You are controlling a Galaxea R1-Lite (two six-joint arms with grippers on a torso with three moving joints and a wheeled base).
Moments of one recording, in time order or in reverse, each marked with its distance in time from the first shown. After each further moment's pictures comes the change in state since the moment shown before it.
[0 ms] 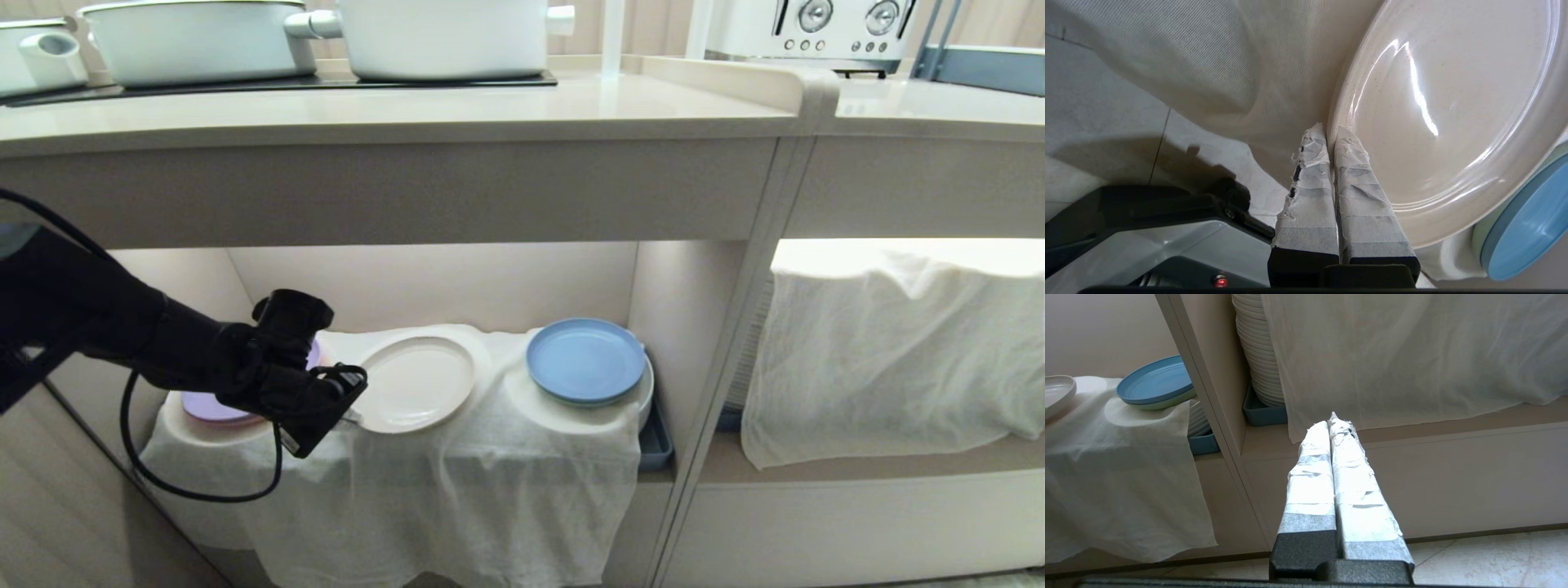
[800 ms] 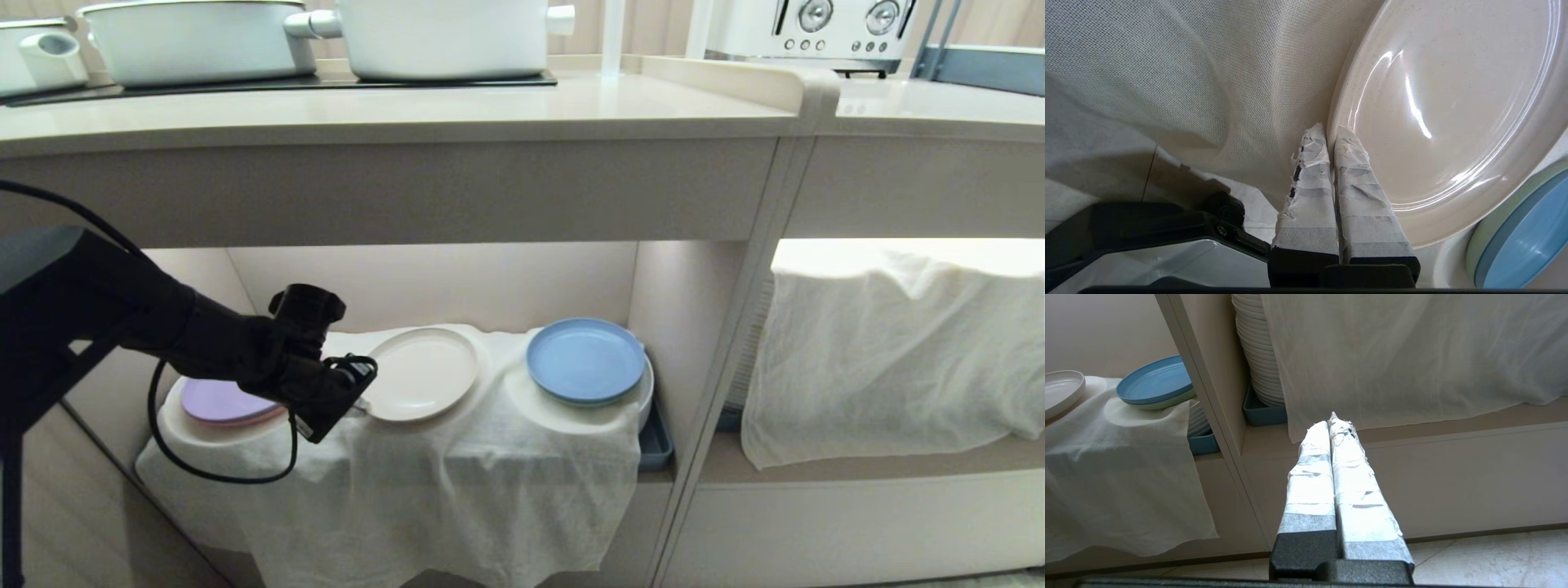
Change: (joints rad) left arm -0.002 0.073 -0.096 0.002 0.015 0.006; right arm 0.000 0.000 0.000 0.000 0.000 0.000
